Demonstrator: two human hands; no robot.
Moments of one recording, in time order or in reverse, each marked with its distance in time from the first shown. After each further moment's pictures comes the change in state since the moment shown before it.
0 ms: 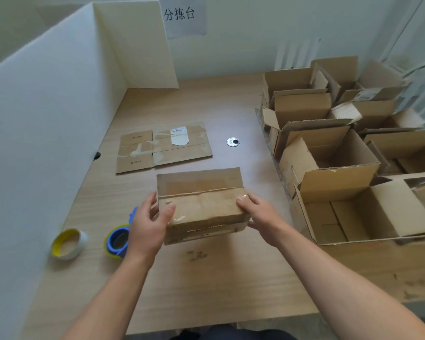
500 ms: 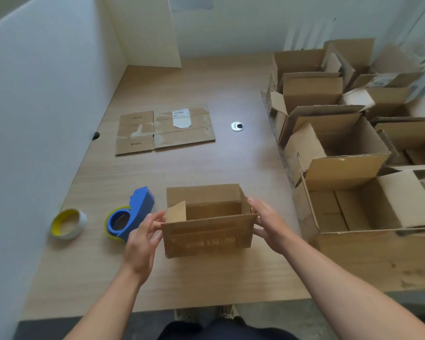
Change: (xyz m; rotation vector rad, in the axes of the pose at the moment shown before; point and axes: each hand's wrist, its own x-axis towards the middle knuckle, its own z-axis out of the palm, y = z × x) left_hand -0.035 -0.051 -0.022 -0.373 -0.035 -0.331; right_hand -0.014 0.048 -0.005 0.067 0.033 0.196
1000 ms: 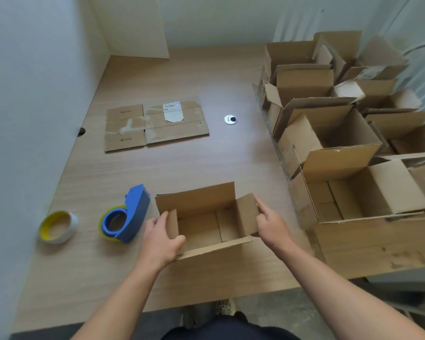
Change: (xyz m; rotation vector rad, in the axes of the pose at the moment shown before) left_hand 0.014 -0.009 0.007 1.077 -0.047 -0.037; right_hand -0.026 0.018 0.010 -0.400 0.191 -0.223
